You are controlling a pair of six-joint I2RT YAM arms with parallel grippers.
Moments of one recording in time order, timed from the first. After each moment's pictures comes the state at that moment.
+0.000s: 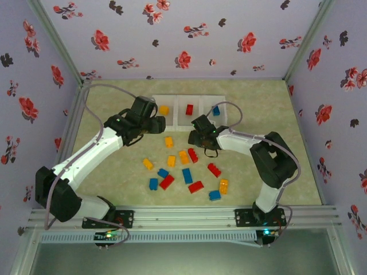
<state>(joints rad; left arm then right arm) -0.63 1.38 1.23 -0.71 -0.20 -0.47 0.69 1.77 1.04 -0.32 0.13 0.83</state>
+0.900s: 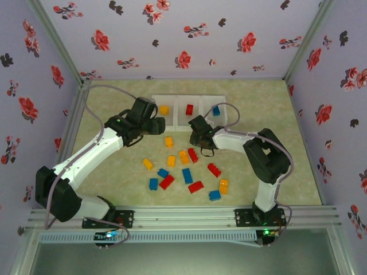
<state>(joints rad) -0.63 1.38 1.22 -0.71 -0.20 -0.46 0.69 1.84 1.07 -0.27 0.15 0.90</state>
